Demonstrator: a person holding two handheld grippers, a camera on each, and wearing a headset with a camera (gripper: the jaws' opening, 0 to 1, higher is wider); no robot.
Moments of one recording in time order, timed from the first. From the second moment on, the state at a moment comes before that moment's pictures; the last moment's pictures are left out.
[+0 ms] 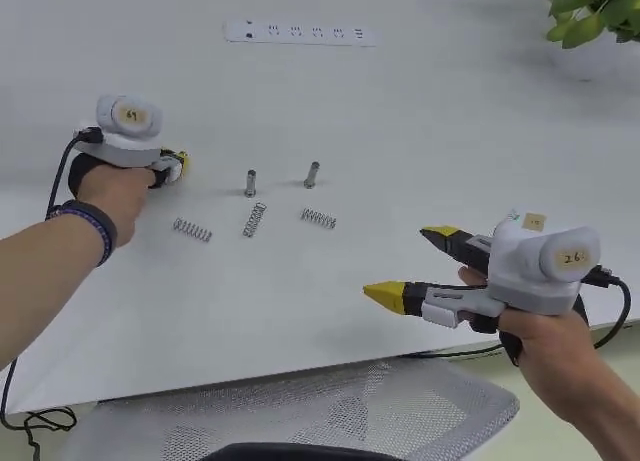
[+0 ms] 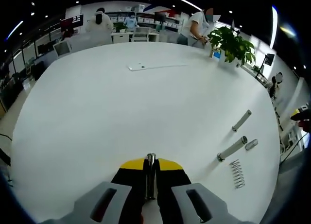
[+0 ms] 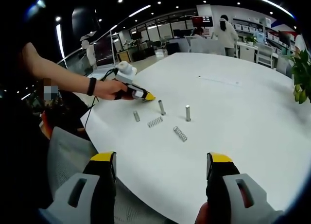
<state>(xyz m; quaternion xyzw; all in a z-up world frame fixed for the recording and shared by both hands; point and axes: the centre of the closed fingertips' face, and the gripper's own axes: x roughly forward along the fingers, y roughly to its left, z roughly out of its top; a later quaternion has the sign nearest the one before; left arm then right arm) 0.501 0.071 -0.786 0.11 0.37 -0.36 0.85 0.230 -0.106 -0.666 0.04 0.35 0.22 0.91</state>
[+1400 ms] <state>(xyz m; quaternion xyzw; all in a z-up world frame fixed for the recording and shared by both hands) 0.502 0.096 -0.750 0.09 0.36 -0.35 0.86 0.232 -0.103 -0.663 0.04 0.34 0.22 0.91</state>
